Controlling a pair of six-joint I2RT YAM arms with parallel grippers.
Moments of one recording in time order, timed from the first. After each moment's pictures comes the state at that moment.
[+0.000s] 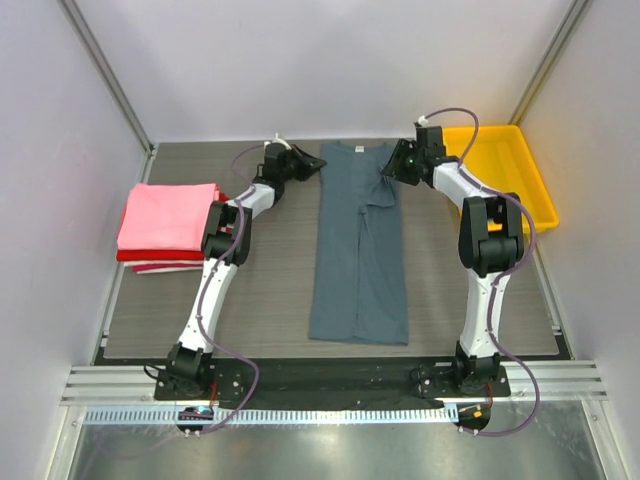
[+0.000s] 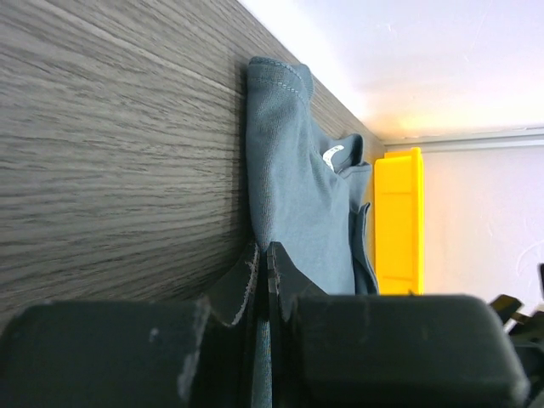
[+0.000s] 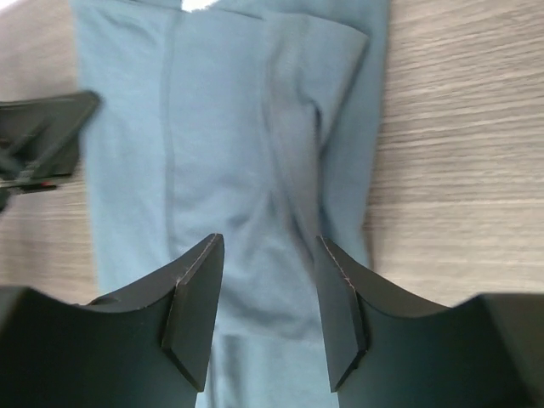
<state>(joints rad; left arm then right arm) -0.28 2.83 2.24 0.33 0.39 -1.11 0.13 2.13 1.66 -0.21 -0.20 0.47</state>
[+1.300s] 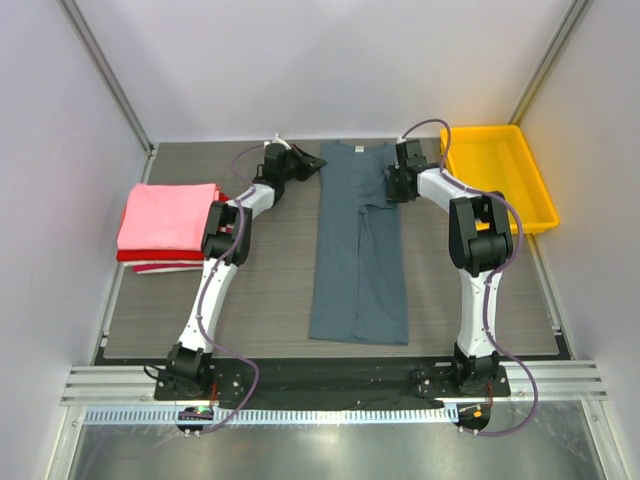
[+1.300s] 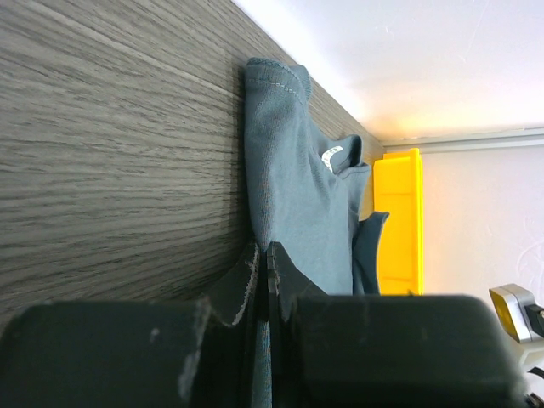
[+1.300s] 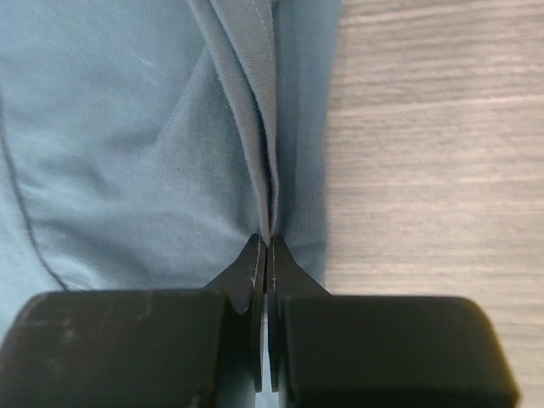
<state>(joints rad) -0.28 2.83 2.24 0.35 0.38 -1.11 0.21 2.18 1.64 -0.38 0.01 0.30</state>
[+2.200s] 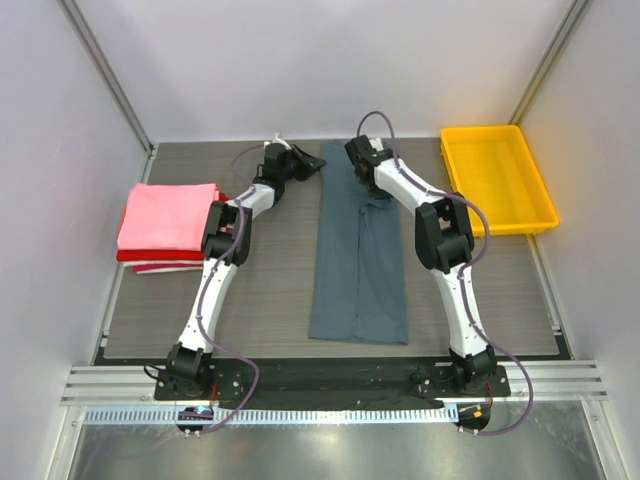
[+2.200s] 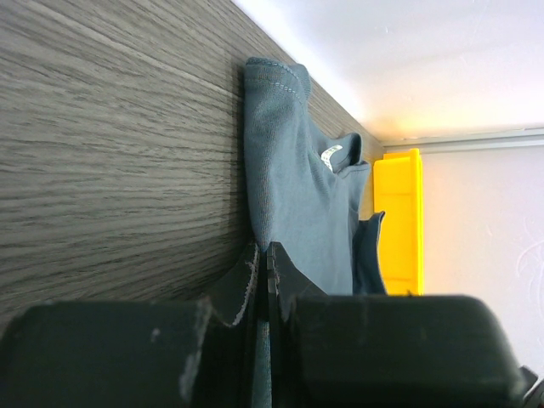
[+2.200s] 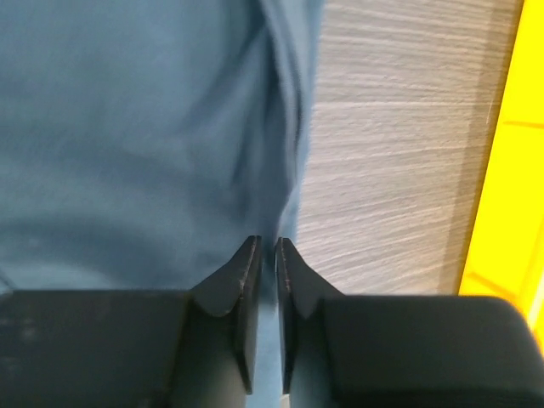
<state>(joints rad) -0.28 2.83 2.24 0.35 0.38 -1.11 0.42 2.37 2.06 -0.81 0.59 0.14</state>
